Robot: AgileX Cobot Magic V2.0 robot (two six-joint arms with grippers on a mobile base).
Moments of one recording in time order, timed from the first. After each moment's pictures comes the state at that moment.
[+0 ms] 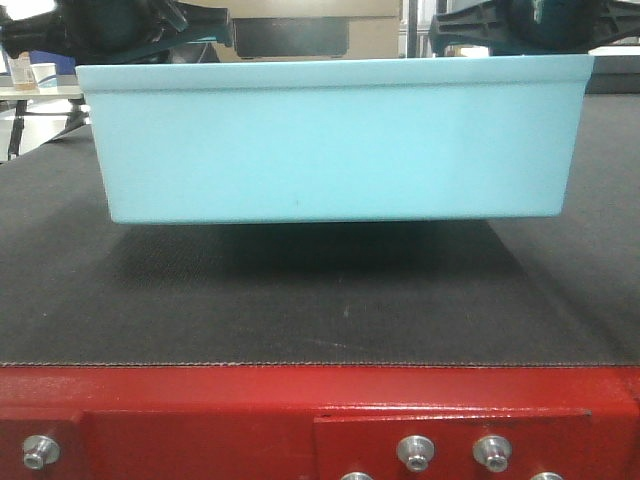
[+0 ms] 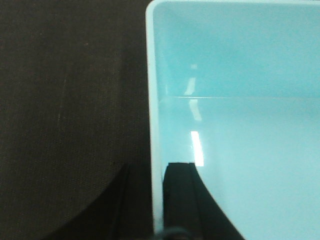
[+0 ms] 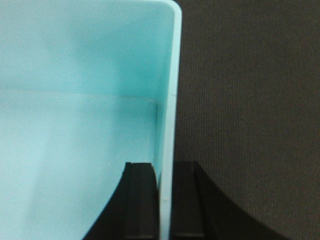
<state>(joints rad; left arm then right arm) -0.46 1.74 -1.41 0.45 0.67 -0.71 0.28 1.69 -1.30 -0.30 0.59 0.51</state>
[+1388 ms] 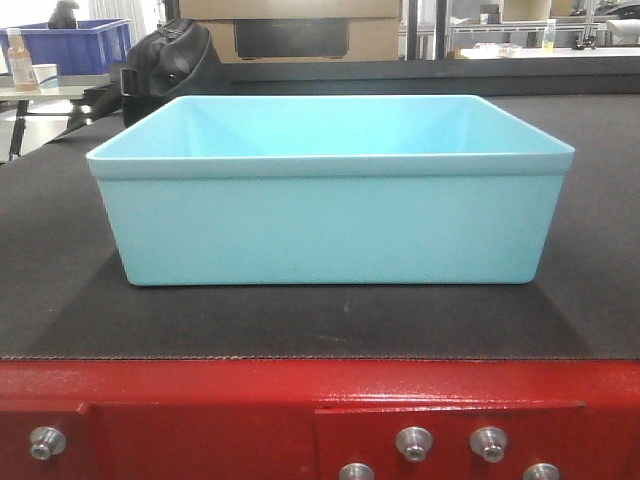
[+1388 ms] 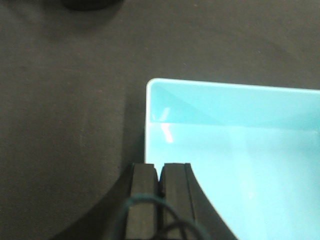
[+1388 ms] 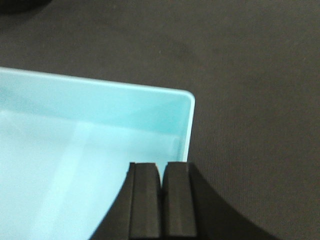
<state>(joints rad) -0.47 1.39 -1.25 0.48 0.64 -0.76 0.29 1.37 -1.18 -0.25 0.52 0.39</state>
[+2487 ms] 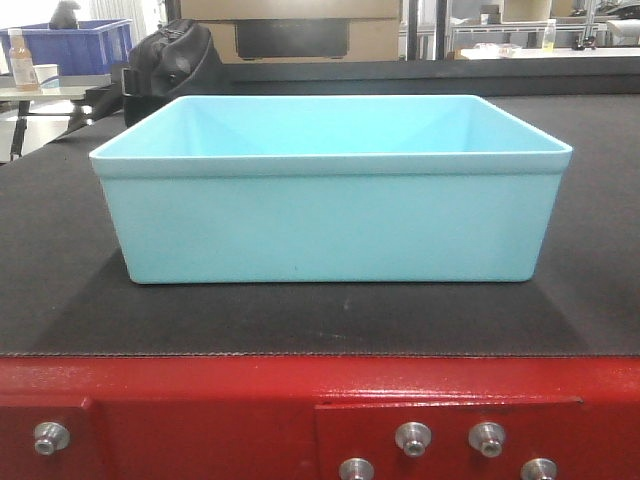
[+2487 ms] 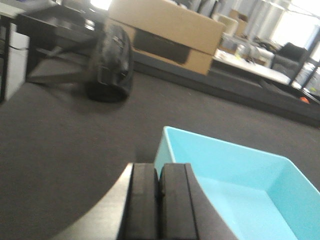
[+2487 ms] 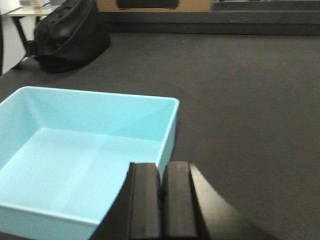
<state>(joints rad) -0.23 0.40 -0.45 0.44 0.21 -0.76 0.20 0.70 -0.62 -0.27 0.25 0.39</state>
